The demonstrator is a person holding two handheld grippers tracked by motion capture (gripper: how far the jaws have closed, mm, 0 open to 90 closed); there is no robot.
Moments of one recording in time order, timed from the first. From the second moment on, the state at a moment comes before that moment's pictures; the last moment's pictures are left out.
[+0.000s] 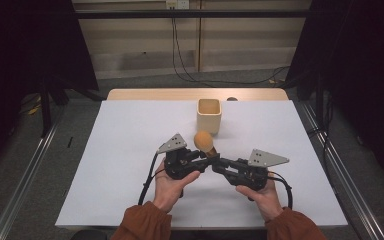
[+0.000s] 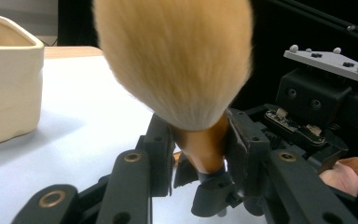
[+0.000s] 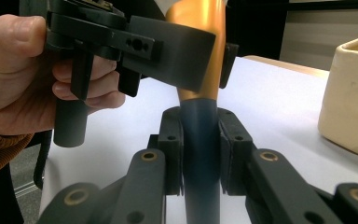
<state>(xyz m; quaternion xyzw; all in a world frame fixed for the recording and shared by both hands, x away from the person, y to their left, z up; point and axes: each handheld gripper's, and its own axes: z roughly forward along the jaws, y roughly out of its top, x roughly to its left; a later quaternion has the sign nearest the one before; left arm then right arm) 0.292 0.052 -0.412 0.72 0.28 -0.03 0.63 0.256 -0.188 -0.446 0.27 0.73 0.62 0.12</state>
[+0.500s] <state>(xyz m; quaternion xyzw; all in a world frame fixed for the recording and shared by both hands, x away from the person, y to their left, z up) 0.289 0.047 -0.405 0.74 0.26 0.00 0.62 0.257 -0.190 -0.444 0.27 0.72 0.63 0.11</state>
